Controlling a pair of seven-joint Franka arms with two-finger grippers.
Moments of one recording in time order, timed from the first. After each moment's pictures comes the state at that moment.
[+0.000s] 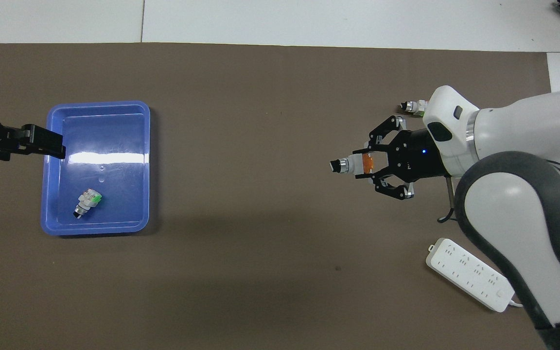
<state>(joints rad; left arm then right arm) -0.08 0.02 -0.01 -1.58 -0.03 1.58 -0.04 0.13 -0.01 0.11 -1.90 0.65 1.99 -1.69</state>
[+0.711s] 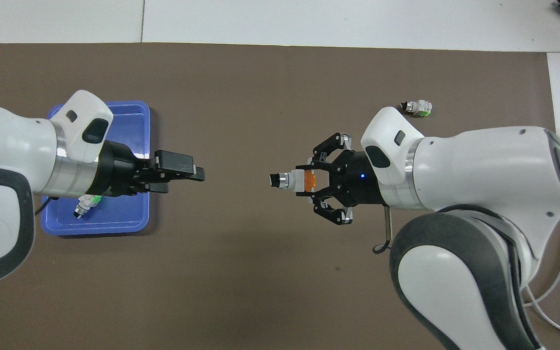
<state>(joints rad) -0.29 -0.11 -0.03 -1.92 -0.71 1.90 -0.23 0.30 -0.05 0.11 -1.93 0.72 2.14 -1.50</state>
